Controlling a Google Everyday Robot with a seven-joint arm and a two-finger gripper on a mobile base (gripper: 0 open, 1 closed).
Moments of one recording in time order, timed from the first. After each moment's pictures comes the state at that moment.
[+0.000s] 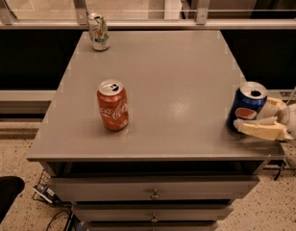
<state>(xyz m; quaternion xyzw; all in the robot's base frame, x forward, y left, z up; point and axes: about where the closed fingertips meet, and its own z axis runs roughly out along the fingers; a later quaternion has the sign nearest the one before) 0.468 -0.252 0.866 -0.42 0.60 0.34 0.59</state>
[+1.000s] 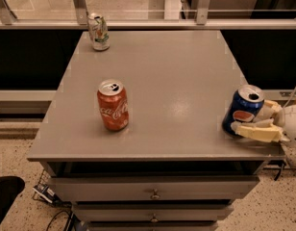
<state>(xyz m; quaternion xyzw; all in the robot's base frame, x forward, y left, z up) 0.470 -0.246 0.856 -0.42 0.59 0.35 0.59</state>
